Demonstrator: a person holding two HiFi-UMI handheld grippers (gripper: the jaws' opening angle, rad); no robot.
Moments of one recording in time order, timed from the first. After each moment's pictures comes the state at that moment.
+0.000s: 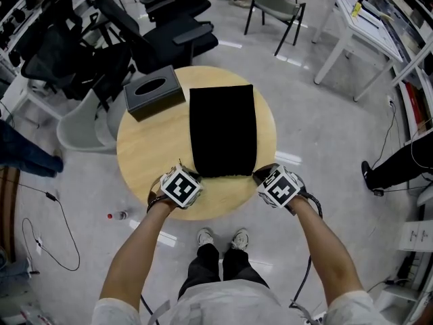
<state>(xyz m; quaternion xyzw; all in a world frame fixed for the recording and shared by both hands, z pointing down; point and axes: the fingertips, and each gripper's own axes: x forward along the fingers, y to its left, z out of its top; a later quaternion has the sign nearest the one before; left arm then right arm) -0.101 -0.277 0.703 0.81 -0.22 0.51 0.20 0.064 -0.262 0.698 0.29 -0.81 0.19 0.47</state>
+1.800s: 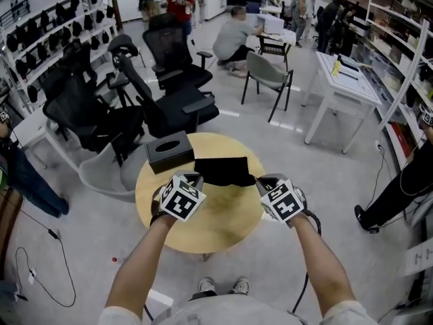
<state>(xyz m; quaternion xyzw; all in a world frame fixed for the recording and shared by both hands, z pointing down) -0.105 -0.354 0.473 0.86 -0.36 0.36 0.00 0.063 -0.326 0.492 0.44 -0.82 0.04 0.36</state>
